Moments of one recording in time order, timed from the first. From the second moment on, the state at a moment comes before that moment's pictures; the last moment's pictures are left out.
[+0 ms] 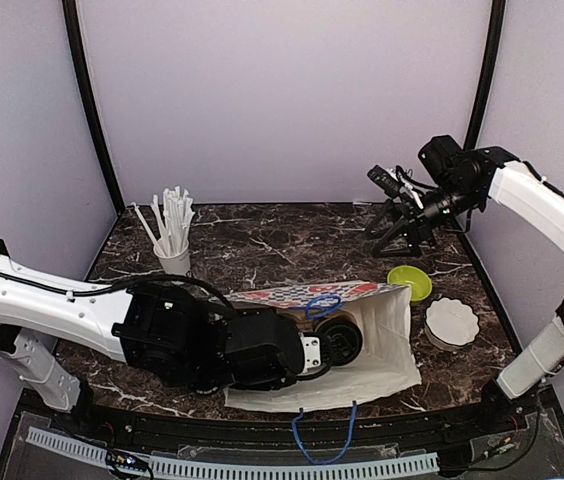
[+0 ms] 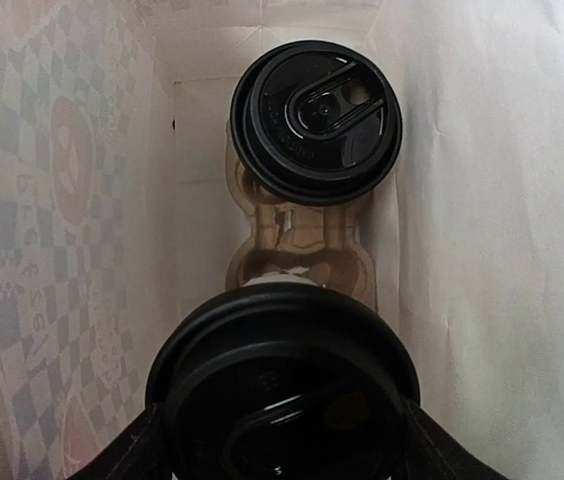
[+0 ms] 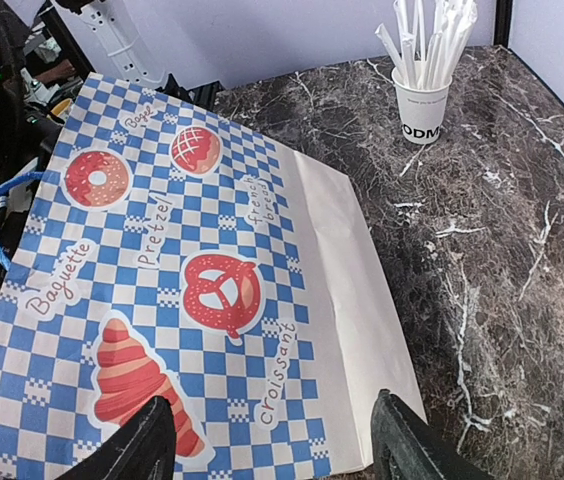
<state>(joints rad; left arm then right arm) -1.55 1.61 1.42 -0.89 -0.68 0.22 0.41 1.52 1.53 -1.16 -1.00 -0.79</state>
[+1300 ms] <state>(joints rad) -1.55 1.53 1.23 -0.70 -0.62 0.58 0.41 1.54 1.52 -1.10 -0.95 -0.69</state>
